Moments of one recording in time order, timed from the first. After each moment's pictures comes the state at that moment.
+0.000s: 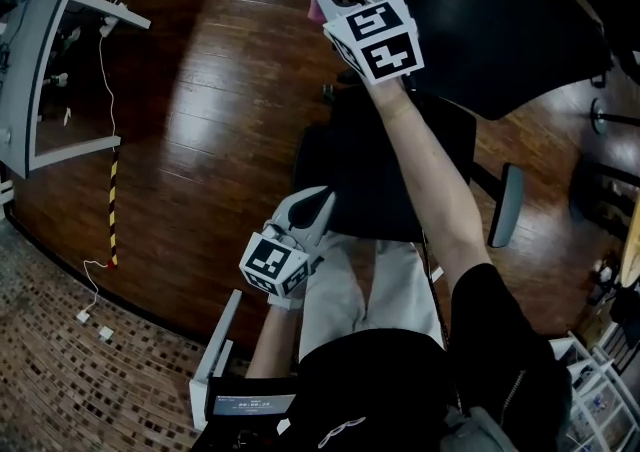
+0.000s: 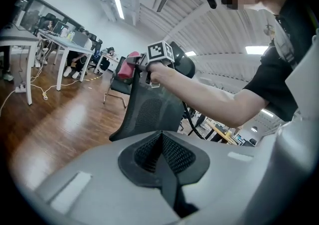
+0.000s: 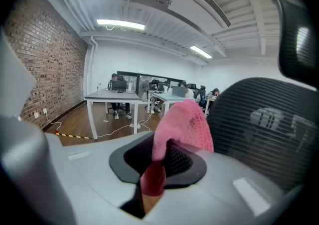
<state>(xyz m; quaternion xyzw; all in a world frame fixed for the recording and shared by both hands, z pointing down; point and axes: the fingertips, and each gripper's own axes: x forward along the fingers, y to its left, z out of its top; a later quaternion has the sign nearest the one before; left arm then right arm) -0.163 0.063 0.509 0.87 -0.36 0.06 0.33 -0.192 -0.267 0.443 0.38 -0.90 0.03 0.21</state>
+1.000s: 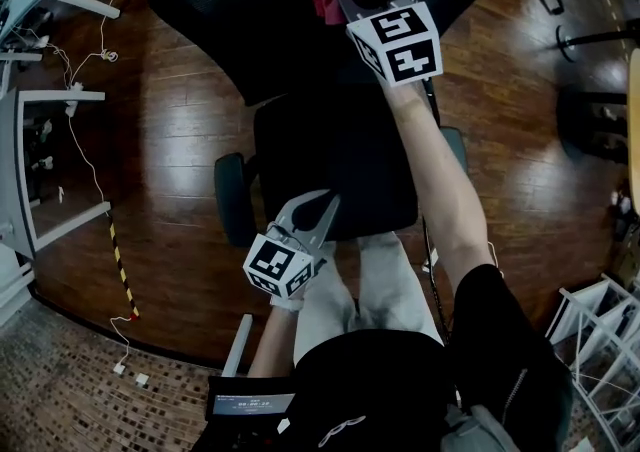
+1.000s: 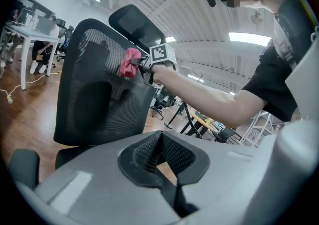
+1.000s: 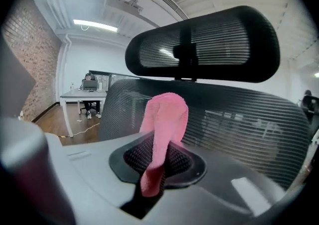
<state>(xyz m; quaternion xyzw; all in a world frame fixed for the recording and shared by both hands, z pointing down) 0.039 0.080 0.499 0.92 -0.23 0.11 0.31 0.125 -0.246 0.420 0.52 -0.83 0.05 0.19</state>
